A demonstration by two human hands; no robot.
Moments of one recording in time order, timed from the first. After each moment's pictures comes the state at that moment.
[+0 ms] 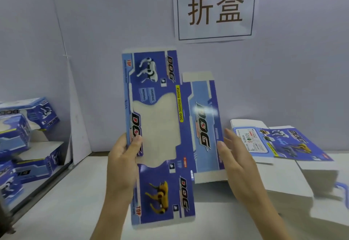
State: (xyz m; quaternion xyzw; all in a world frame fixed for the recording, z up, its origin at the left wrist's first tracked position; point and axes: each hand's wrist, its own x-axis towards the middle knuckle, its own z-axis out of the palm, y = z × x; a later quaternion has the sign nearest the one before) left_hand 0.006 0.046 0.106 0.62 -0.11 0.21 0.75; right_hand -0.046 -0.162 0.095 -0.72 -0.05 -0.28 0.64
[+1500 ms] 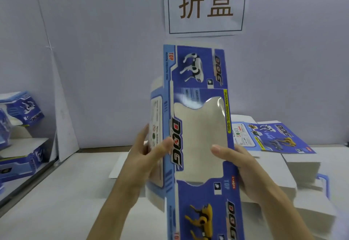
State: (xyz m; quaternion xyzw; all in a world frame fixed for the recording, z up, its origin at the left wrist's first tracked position) left_hand -0.014 0.013 0.109 0.67 -0.19 0.01 0.72; right_hand -0.054 -0.201 0.099 -0.66 -0.07 -0.07 0.75
